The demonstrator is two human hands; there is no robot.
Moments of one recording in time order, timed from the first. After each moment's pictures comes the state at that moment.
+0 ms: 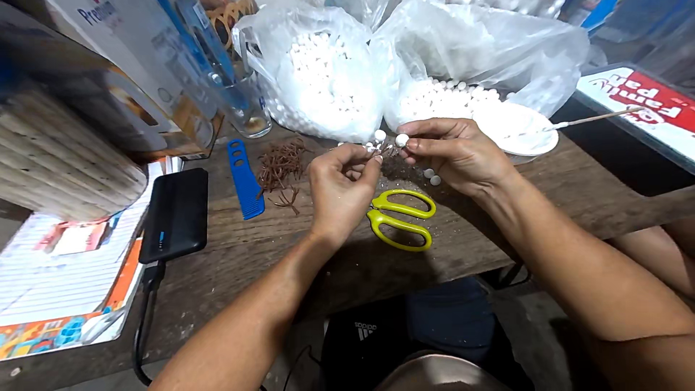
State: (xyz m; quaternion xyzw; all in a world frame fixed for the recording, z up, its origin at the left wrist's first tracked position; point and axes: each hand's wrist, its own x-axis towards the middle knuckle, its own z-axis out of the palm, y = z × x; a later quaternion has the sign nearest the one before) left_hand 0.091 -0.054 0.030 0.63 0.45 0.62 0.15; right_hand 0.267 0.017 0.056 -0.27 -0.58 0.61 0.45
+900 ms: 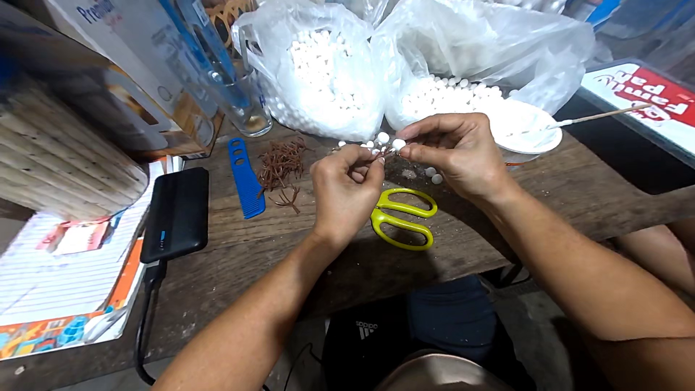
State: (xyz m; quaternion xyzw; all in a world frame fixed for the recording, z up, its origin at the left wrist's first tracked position) left_hand 0.092 -0.054 0.028 0.65 0.48 0.59 0.07; right_hand 0.264 0.014 0.047 -0.23 -0.72 0.41 0.51
